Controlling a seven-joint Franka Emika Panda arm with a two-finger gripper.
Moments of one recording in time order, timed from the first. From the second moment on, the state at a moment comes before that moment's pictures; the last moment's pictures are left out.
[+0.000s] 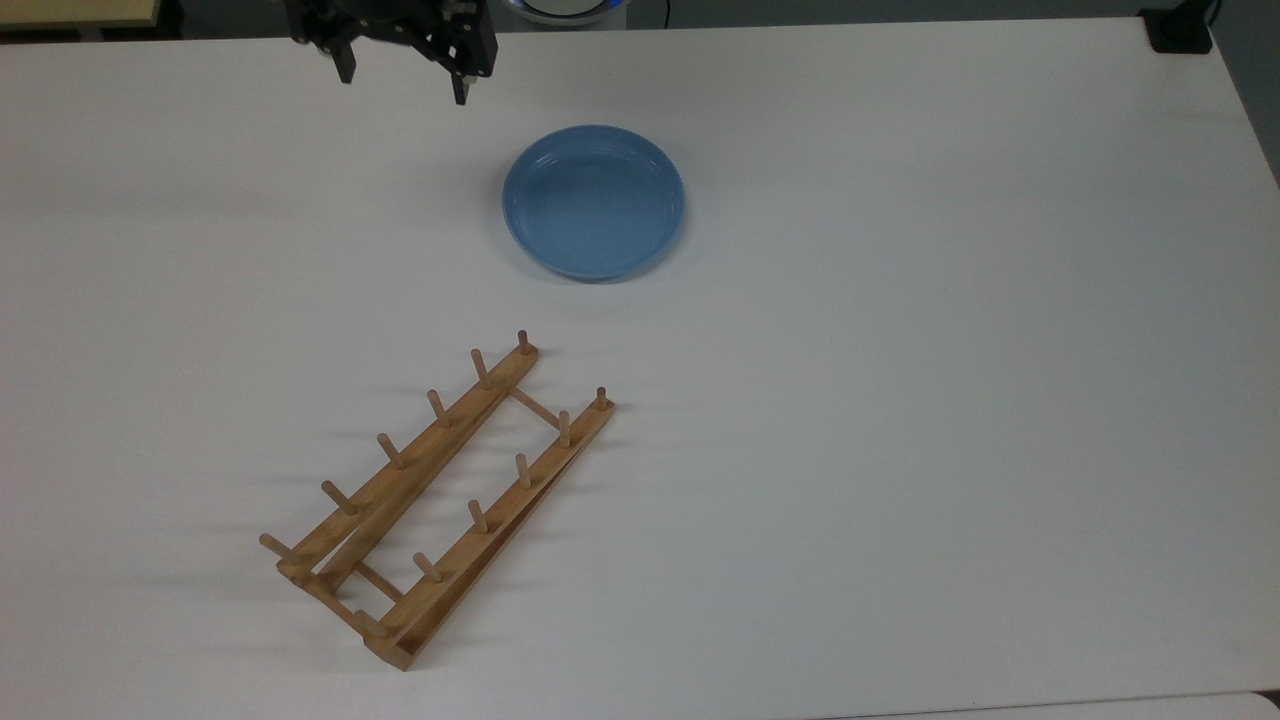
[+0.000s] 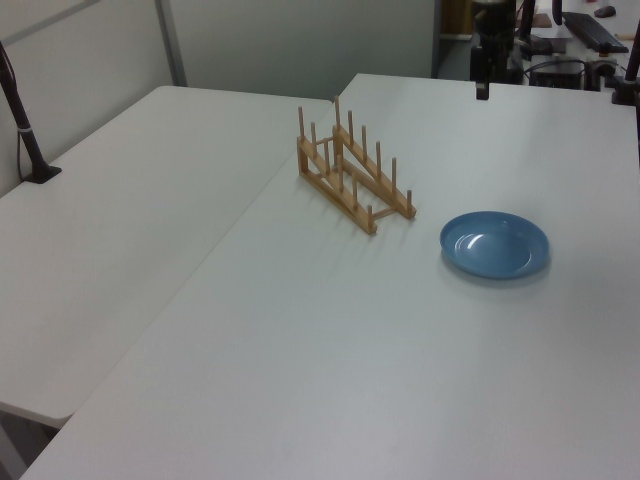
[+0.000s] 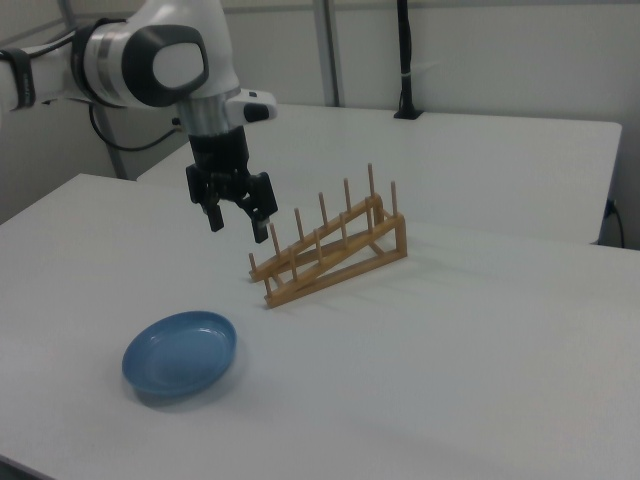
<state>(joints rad) -0.01 0.03 -0.09 -1.72 -0.08 1.69 0.00</state>
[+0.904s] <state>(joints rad) 0.08 0.33 -0.08 -1.81 -0.03 1.77 -0.28</state>
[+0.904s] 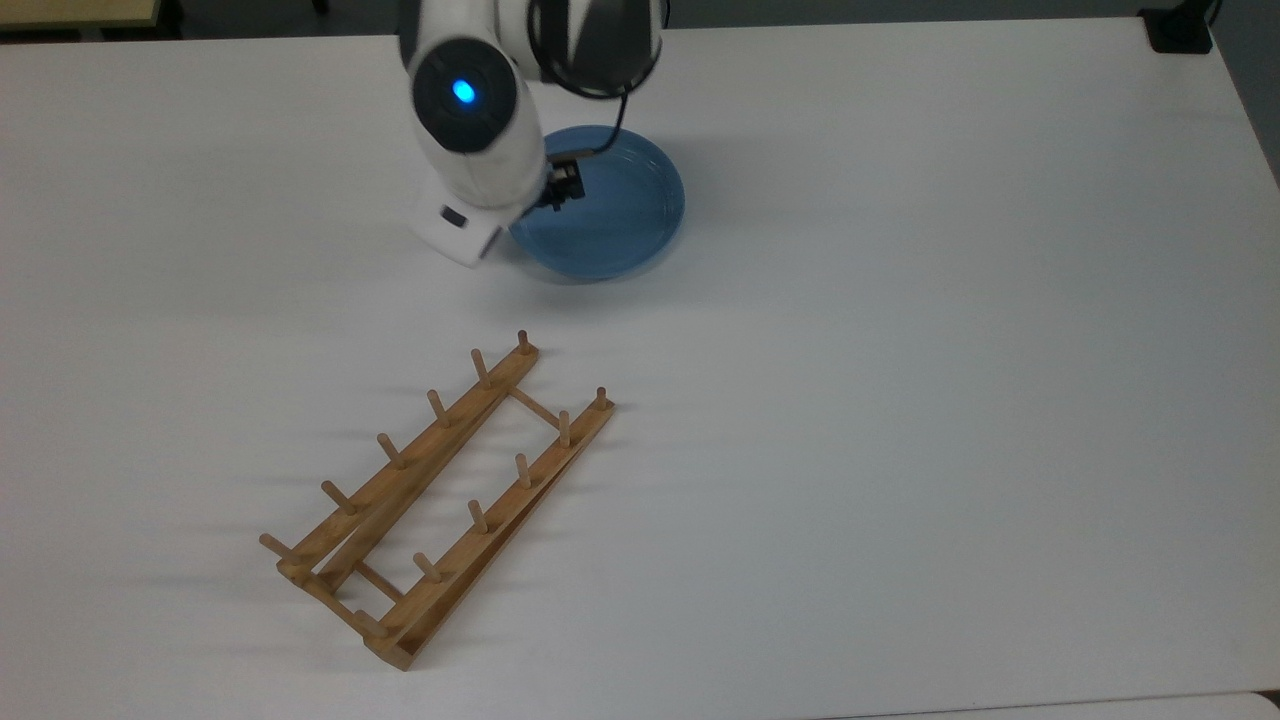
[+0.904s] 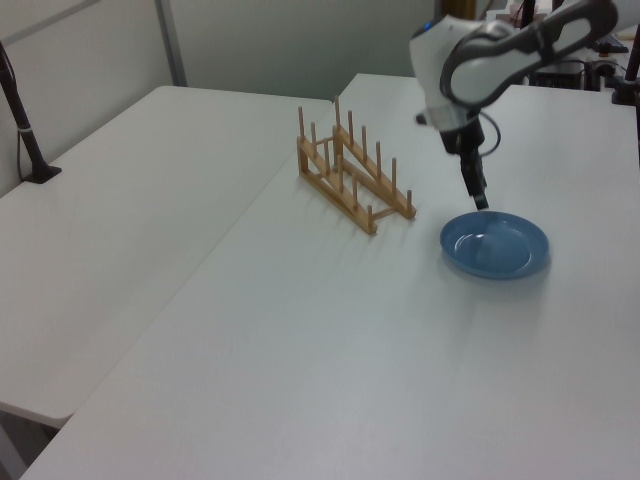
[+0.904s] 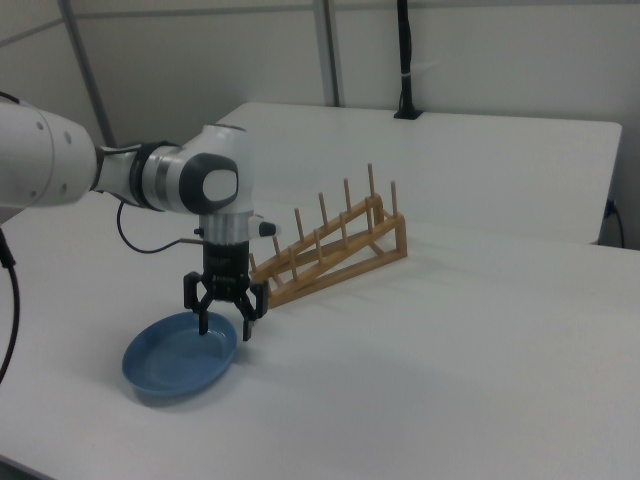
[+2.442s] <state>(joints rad) 0.10 0.32 -0.09 -1.66 0.01 1.84 -0.33</state>
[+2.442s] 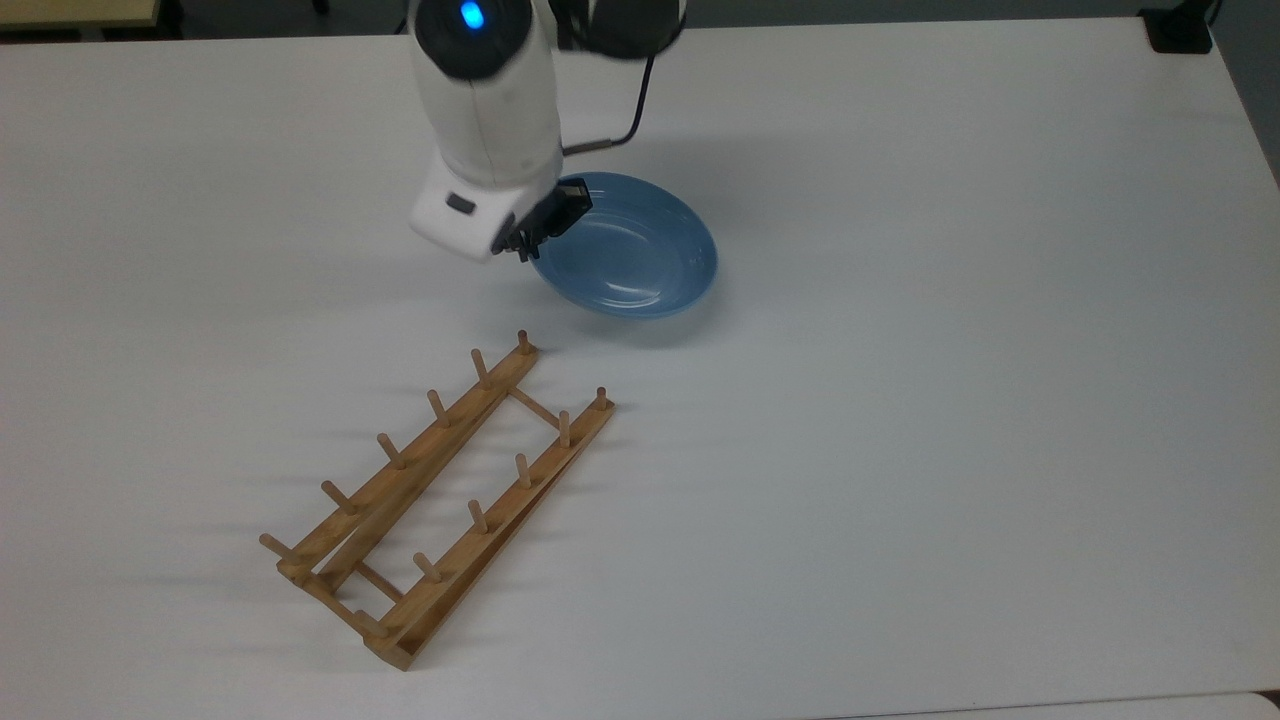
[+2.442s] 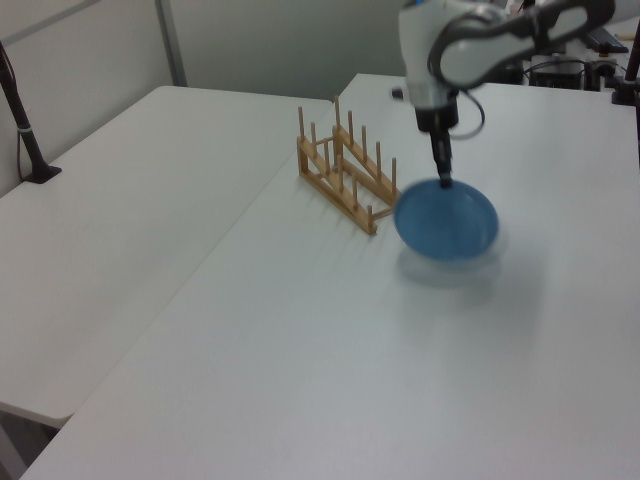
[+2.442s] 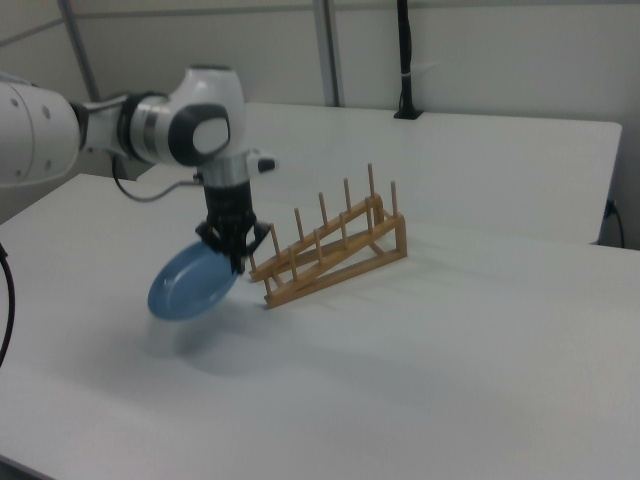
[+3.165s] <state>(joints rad) 0.07 0.28 -0.14 -1.47 0.19 2.25 -0.20</state>
